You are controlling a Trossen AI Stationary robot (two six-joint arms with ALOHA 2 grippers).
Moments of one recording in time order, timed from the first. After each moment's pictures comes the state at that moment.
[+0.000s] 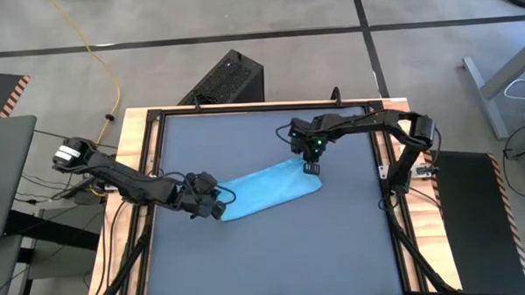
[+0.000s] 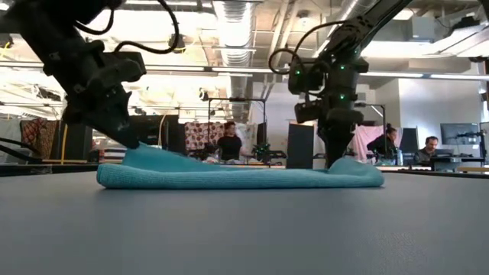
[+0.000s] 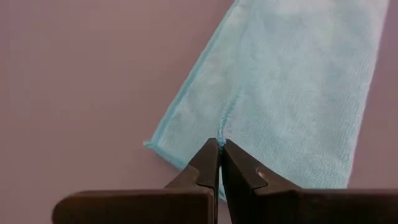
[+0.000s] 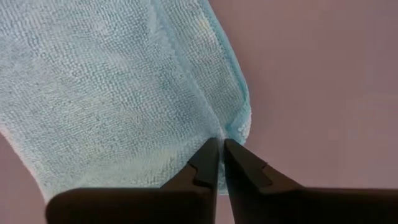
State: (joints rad) left arm -0.31 1.29 0.58 -0.31 -0.54 -0.98; right arm -0.40 1.70 1.07 -0.72 -0.06 -0.24
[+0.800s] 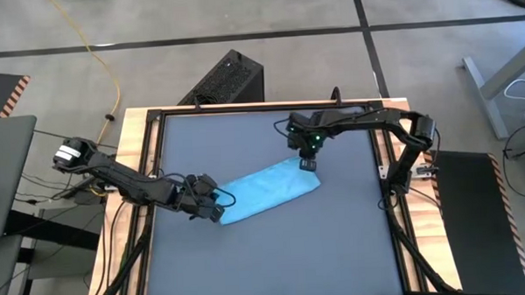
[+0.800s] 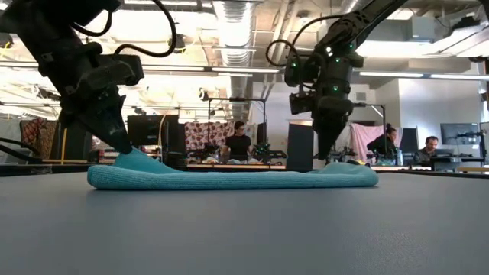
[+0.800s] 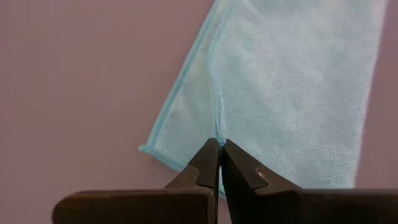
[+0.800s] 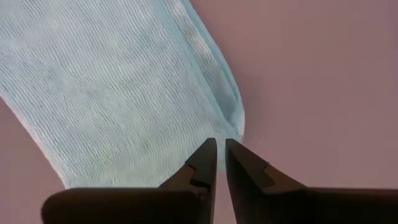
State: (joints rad) left arm -0.33 1.29 0.58 -0.33 -0.49 -0.96; right arm -0.41 1.70 1.14 -0.73 -0.11 -0.22
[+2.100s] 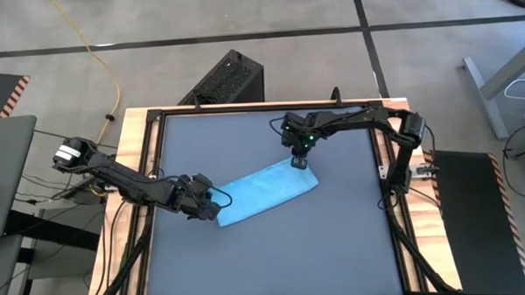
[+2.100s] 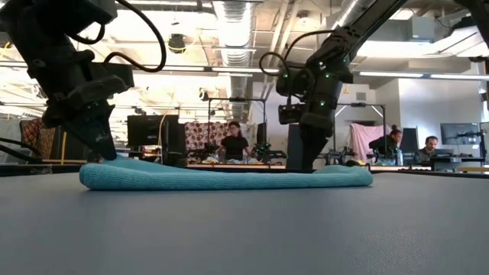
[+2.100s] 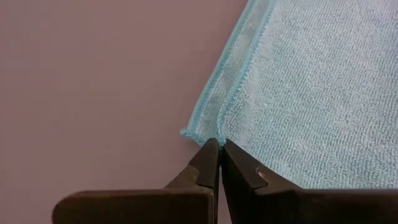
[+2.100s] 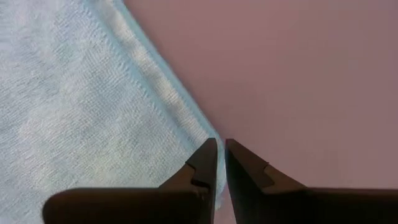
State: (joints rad) left arm -0.34 1.29 0.58 -0.46 -0.51 -1.08; right arm -0.43 1.79 1.14 -0.56 -0.10 -0.19
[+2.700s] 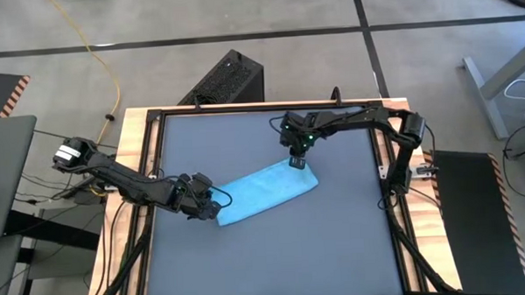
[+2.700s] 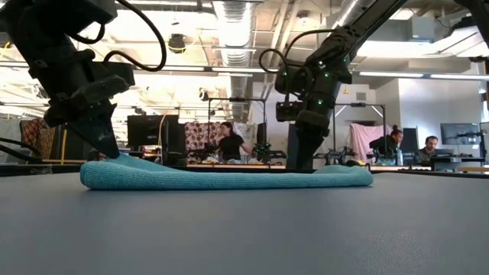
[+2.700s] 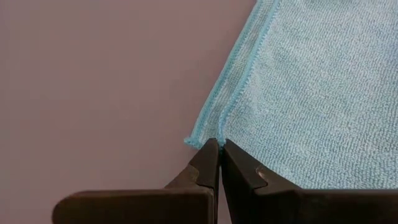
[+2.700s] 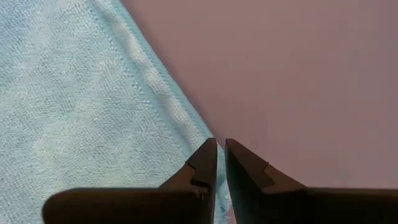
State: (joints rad) left arm -0.34 1.29 0.58 -0.46 -0.54 -1.08; right arm -0.43 1.79 1.14 -0.52 -0.13 -0.19
